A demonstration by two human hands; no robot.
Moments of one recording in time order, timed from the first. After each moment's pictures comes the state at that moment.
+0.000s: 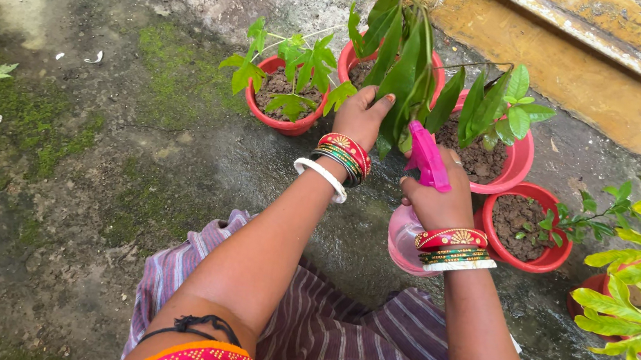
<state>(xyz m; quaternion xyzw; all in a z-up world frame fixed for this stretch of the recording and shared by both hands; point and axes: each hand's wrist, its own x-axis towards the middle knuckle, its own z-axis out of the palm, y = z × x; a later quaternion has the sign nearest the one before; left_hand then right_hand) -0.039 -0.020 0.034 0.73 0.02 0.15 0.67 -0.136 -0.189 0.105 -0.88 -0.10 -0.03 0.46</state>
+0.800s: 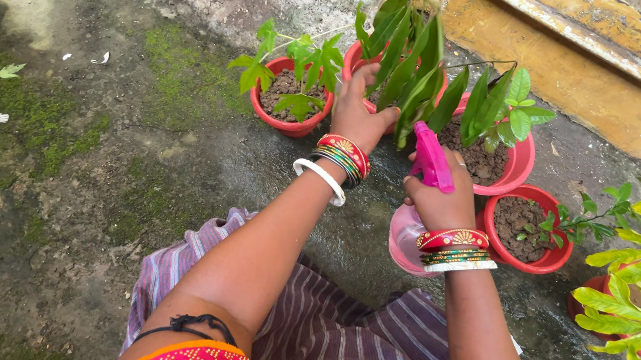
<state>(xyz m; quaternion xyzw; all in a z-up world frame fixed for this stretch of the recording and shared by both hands) -0.056 -0.011 0.054 0.80 0.01 0.30 0.53 -0.141 -0.183 0.110 -0.87 -0.09 -0.04 0.48</state>
